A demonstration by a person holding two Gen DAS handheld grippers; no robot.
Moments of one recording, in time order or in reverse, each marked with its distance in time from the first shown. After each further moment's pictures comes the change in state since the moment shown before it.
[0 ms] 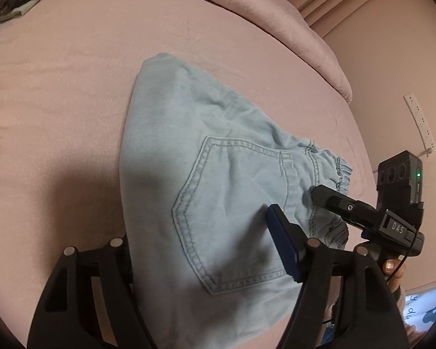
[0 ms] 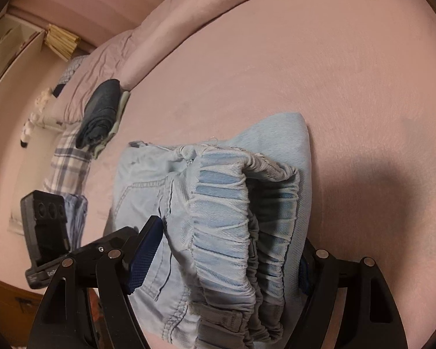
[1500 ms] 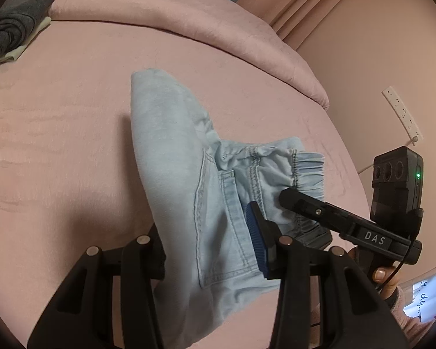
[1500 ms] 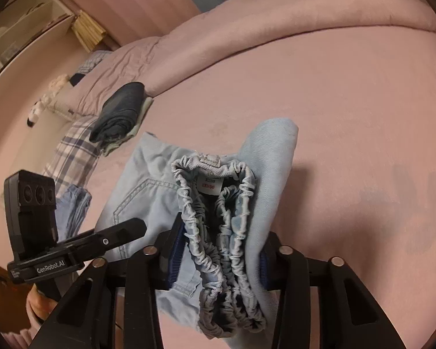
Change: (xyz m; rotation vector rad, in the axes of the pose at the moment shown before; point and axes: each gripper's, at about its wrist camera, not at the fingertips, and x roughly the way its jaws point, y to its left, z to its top) left arm -0.042 -0.032 -0.006 0.101 -0.117 -0.043; right arm -0.038 0.037 -0.015 -0.156 -0.115 -0.028
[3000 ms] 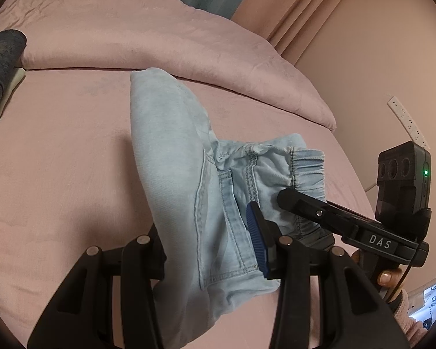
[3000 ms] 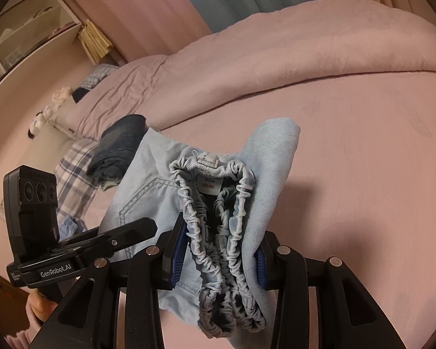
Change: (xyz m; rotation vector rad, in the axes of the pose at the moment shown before) left arm 0.012 0.019 0.091 0.071 -0.064 0.019; right arm 0.036 0.008 0.101 -0.052 -0.077 0.013
